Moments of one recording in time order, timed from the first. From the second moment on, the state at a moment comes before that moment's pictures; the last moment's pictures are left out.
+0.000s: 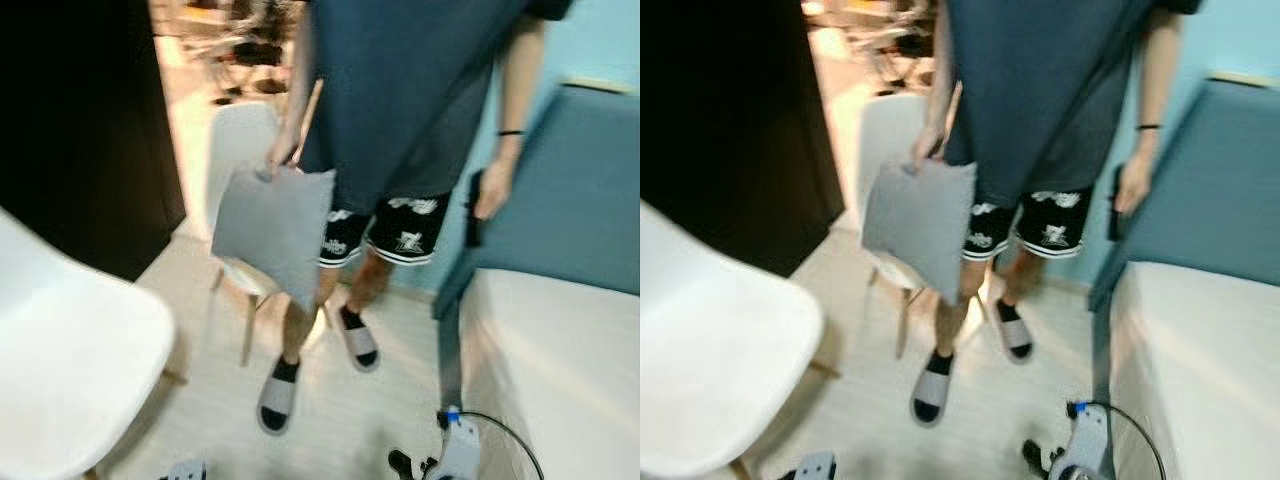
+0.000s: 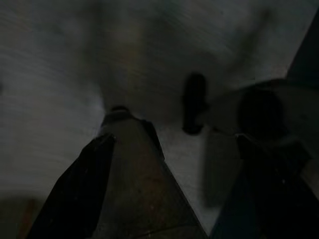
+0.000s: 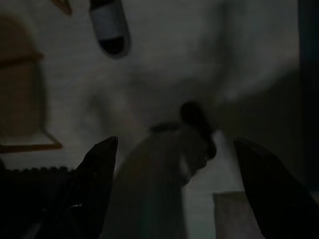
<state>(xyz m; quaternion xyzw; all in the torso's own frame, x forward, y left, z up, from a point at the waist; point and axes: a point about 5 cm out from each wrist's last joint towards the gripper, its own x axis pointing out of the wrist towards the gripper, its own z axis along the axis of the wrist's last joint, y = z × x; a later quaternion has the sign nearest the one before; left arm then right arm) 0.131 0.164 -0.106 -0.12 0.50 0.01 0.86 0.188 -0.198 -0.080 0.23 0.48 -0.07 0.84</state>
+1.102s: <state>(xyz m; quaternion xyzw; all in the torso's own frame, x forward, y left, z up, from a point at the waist) 0.135 0.162 -0.104 -0.11 0.50 0.00 0.86 0.188 -0.203 -0.079 0.22 0.48 -0.07 0.85</state>
